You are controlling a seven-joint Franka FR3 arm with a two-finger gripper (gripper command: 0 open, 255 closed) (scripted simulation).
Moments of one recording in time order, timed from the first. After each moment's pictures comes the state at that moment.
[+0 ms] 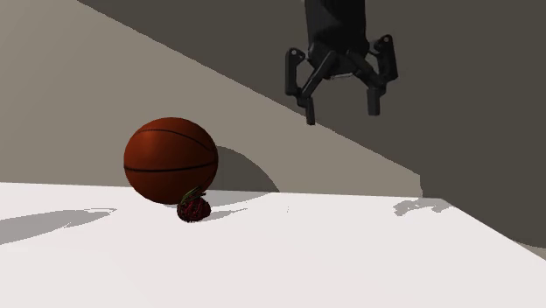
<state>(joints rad) 0.10 -0.29 0.19 -2.23 -0.10 1.96 0.22</state>
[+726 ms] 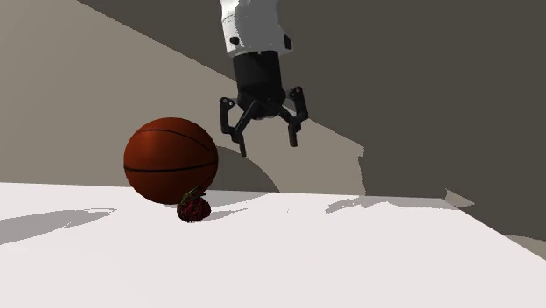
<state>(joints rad) 0.17 0.06 0.29 -1.99 -0.20 2.06 0.29</state>
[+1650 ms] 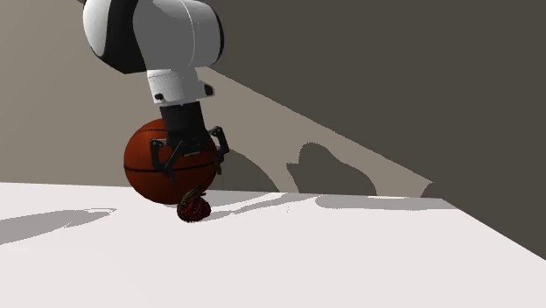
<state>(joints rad) 0.36 0.55 0.34 -1.52 -0.39 2.03 0.34</state>
